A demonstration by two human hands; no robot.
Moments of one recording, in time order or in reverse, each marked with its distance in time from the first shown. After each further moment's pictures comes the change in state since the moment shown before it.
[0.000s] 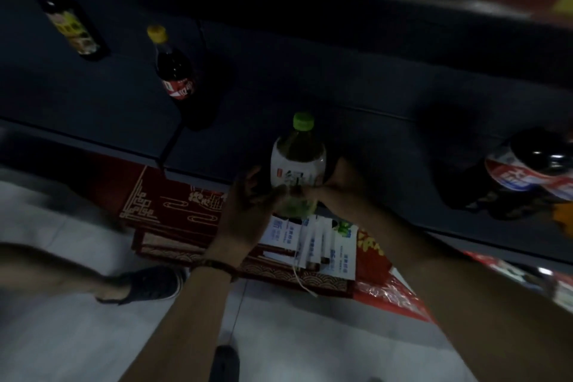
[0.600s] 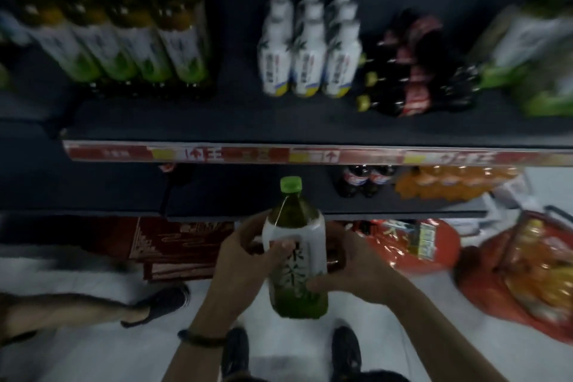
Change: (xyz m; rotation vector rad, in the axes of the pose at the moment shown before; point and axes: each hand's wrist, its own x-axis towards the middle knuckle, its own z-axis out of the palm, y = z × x) left_hand -0.265 0.264 -0.009 -0.003 -0.381 0.087; right_hand -0.353 -0.192 -0.135 0.174 -0.122 -0.001
